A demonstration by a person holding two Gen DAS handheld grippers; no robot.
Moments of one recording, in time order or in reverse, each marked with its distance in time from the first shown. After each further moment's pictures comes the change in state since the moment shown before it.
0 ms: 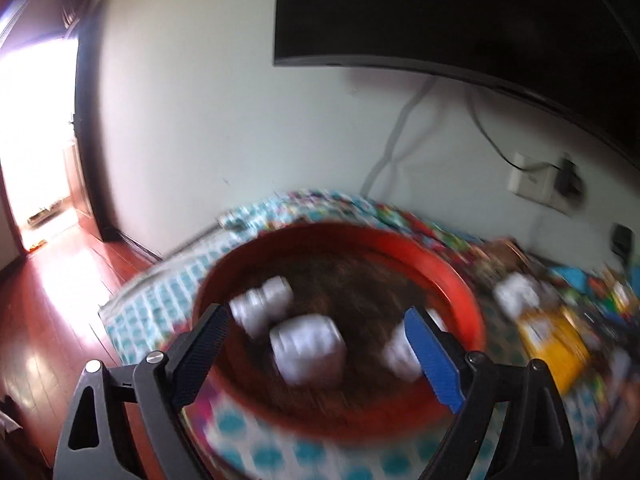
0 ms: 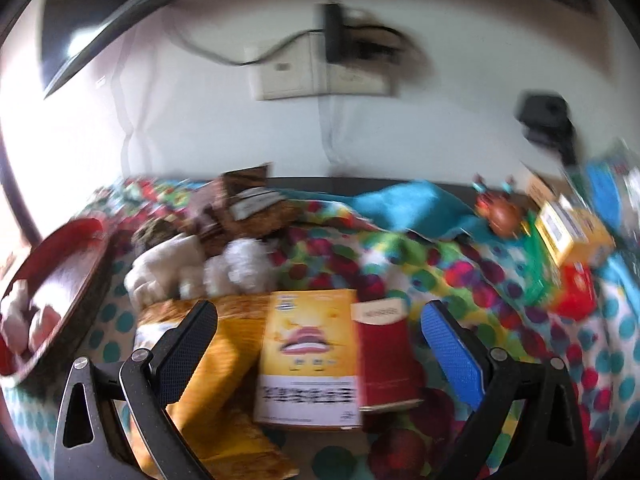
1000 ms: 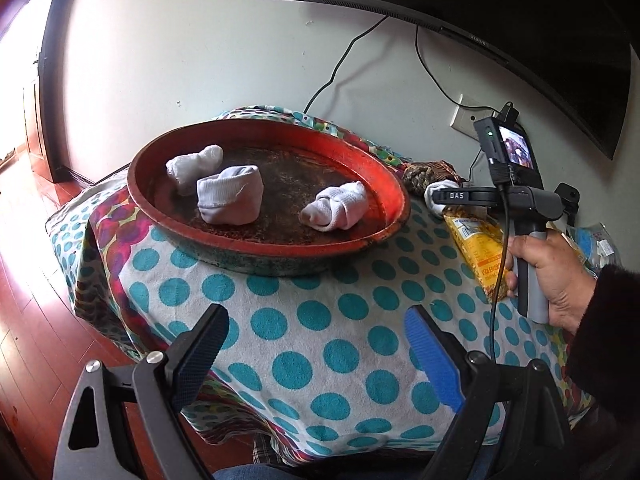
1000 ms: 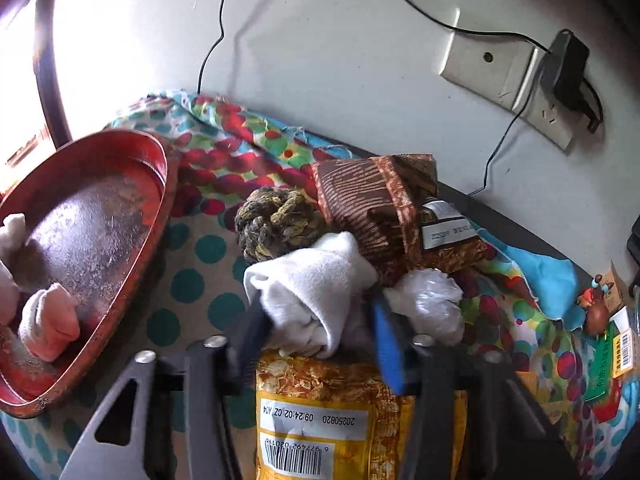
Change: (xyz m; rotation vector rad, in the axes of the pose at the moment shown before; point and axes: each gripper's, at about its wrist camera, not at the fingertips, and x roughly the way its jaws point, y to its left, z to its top) left arm -0.019 -0.028 -0.083 -0.059 0.160 -0.185; right arm 0.074 0.122 0.033 -0.276 0.164 0.051
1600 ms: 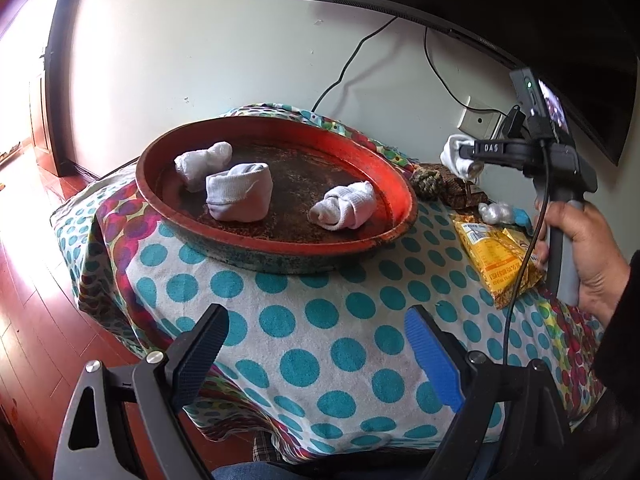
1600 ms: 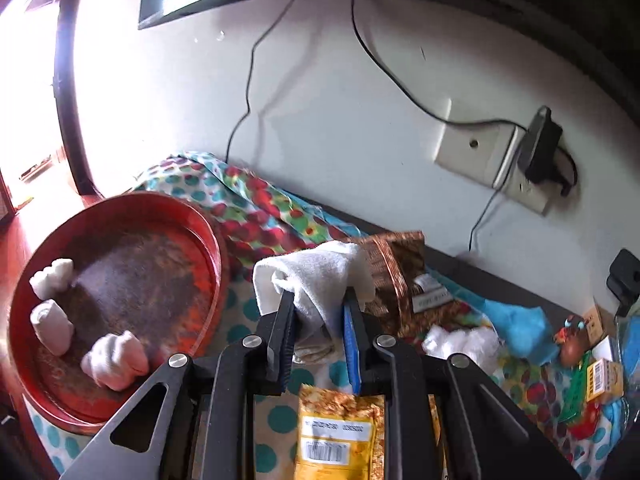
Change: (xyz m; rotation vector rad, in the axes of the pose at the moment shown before) left arm -0.001 0.006 0.000 -0.023 0.003 0.016; right arm -0.067 0.018 0.031 -0.022 -0.157 0.027
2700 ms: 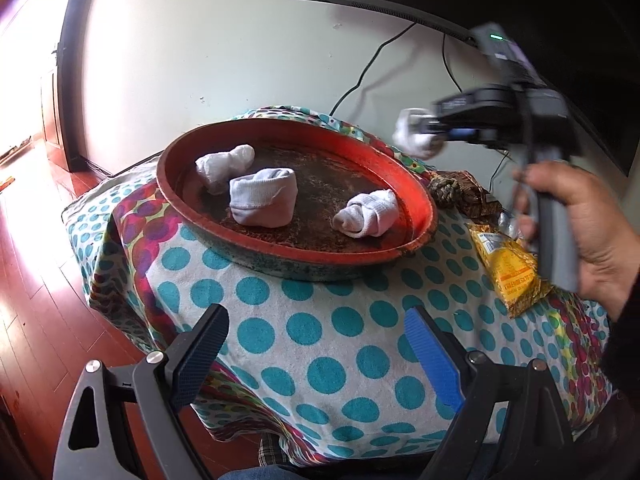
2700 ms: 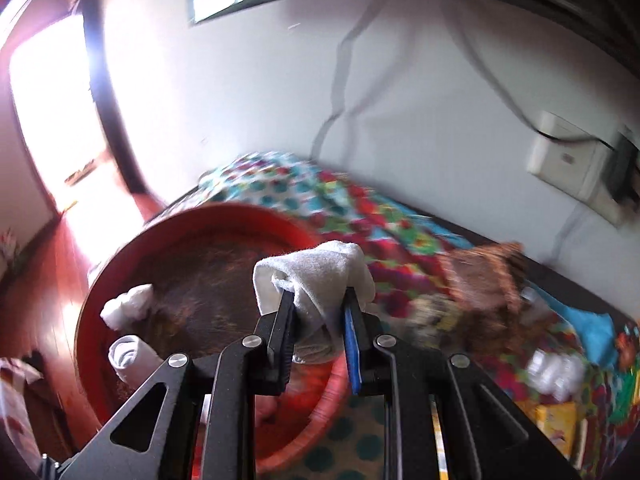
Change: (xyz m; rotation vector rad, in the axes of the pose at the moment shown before) left arm -0.002 0.013 0.005 -0.029 -0.009 0.038; right arm 0.011 0.087 0.028 -0.011 0.062 0.213
